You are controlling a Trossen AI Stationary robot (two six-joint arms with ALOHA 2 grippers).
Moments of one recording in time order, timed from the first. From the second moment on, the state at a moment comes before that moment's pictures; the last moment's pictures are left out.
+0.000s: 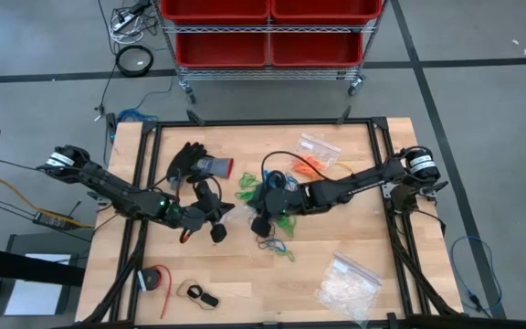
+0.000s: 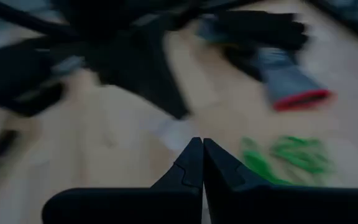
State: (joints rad) left arm -0.36 1.24 0.55 0.10 -0.64 -0.45; right arm 0.18 1.80 1.30 -0.11 0.34 0.38
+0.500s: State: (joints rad) left arm -0.36 1.24 0.55 0.08 -0.63 -0.45; right arm 0.15 1.80 1.07 0.27 0.16 0.21
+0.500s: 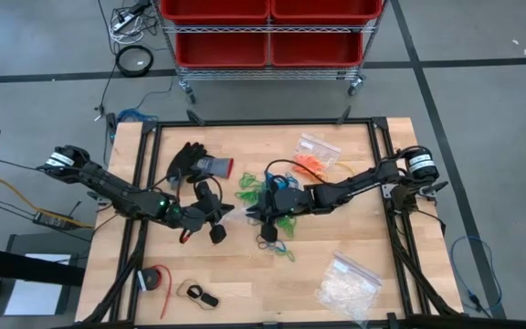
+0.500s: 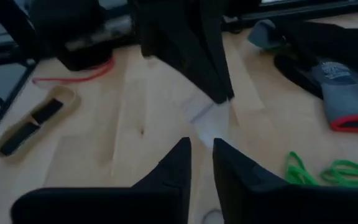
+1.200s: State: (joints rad) left arm -0.36 1.24 0.55 0.08 -0.60 -0.45; right arm 0.09 1.98 1.11 0.40 0.15 0.18
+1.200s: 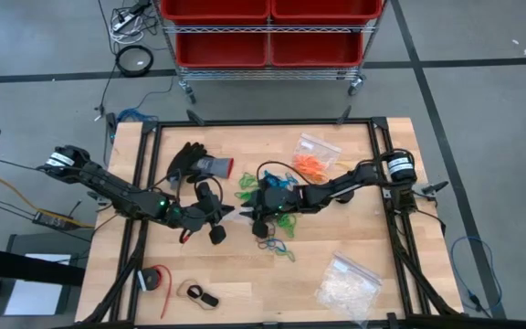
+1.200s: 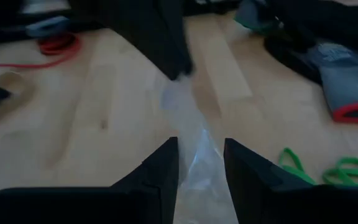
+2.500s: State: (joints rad) left arm -0.36 0.94 0.55 -0.22 -0.55 -0.41; right arm 0.08 1.99 1.11 0.38 0.08 0.18
